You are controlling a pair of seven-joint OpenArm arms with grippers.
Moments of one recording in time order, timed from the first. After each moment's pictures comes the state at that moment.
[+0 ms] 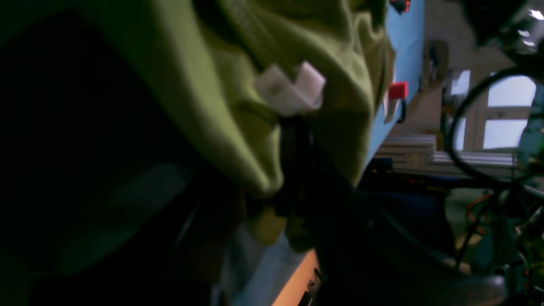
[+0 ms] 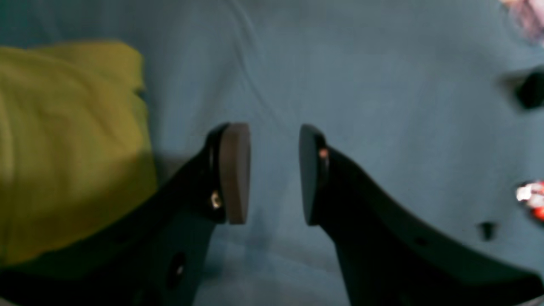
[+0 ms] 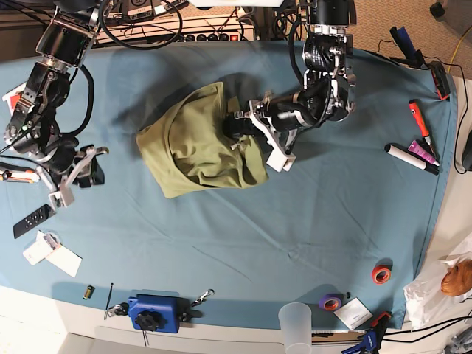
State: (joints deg) left arm 5.5 10.2 -2.3 89.9 -45.8 -20.8 65.7; right arm 5.4 22.2 26.8 89.3 29.7 39.9 -62.3
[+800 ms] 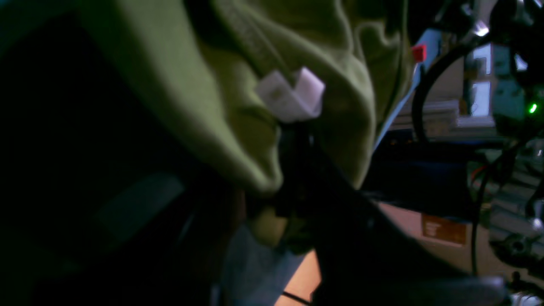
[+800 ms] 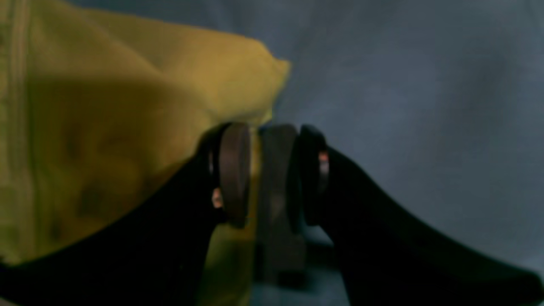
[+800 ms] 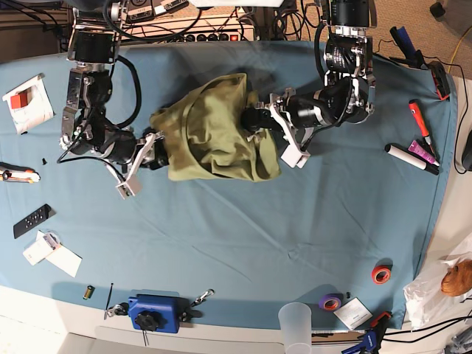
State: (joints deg) left arm 5.5 3.1 -2.2 90.3 -50.6 -25.8 68.9; right arm 5.4 16.0 11.2 82.4 40.3 39.0 -67.9
